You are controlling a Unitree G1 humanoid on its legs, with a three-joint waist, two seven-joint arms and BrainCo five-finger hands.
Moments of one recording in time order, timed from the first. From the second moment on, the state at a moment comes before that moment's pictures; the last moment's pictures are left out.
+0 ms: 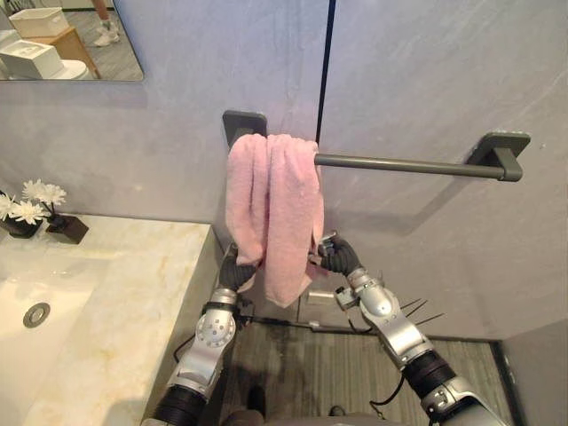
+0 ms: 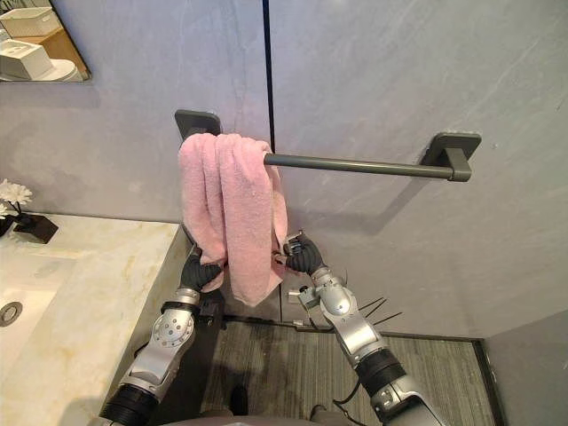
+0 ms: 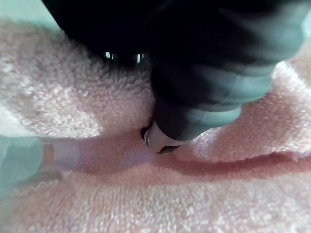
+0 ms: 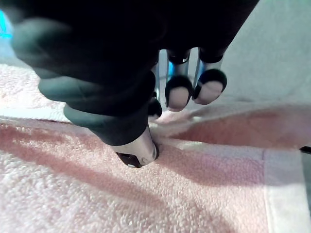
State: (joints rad) left arm -0.02 0.20 -0.23 0.19 0.01 -0.22 0.22; right arm -0.24 -0.21 0.34 0.31 0.02 -0.19 -0.06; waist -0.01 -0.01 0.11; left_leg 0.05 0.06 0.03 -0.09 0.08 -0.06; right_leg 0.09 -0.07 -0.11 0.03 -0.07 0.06
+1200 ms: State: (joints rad) left arm 0.03 0.20 -0.12 0.14 0.01 -0.23 0.19; right arm -0.01 -0.22 -0.06 0.17 0.04 -0.19 -0.08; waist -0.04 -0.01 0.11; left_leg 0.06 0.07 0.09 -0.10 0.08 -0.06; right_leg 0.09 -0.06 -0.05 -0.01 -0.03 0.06
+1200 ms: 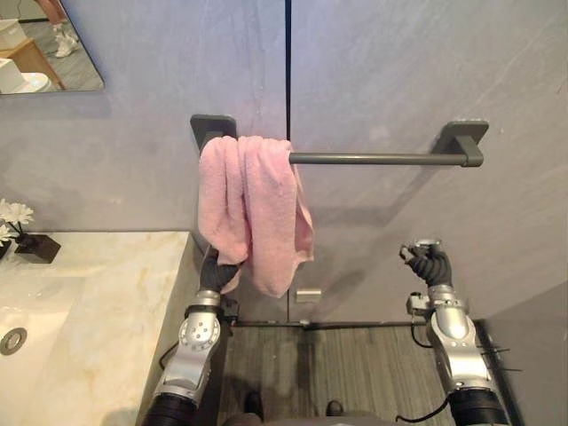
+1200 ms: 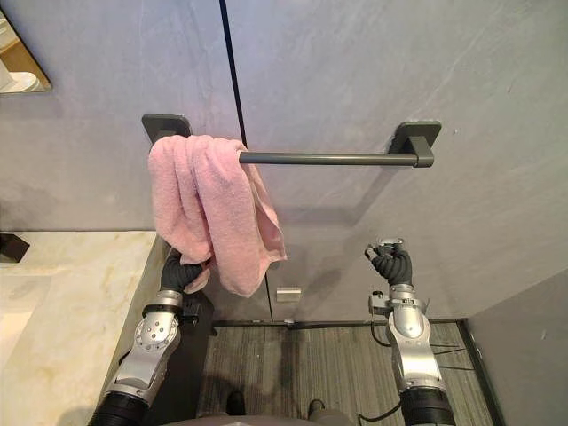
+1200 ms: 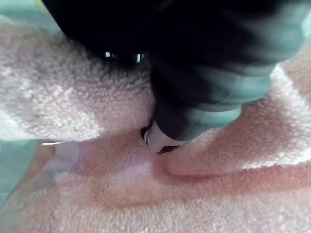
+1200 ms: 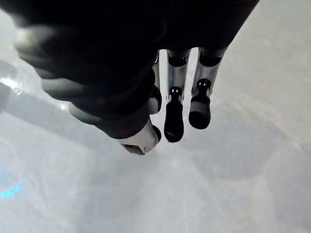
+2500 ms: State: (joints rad) left arm 0.05 0.20 -0.21 0.16 -0.01 -0.23 0.18; right arm -0.23 -0.24 0.45 0.22 -0.01 -0.19 0.02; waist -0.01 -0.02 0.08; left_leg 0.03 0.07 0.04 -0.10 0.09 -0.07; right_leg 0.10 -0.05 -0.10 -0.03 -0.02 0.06
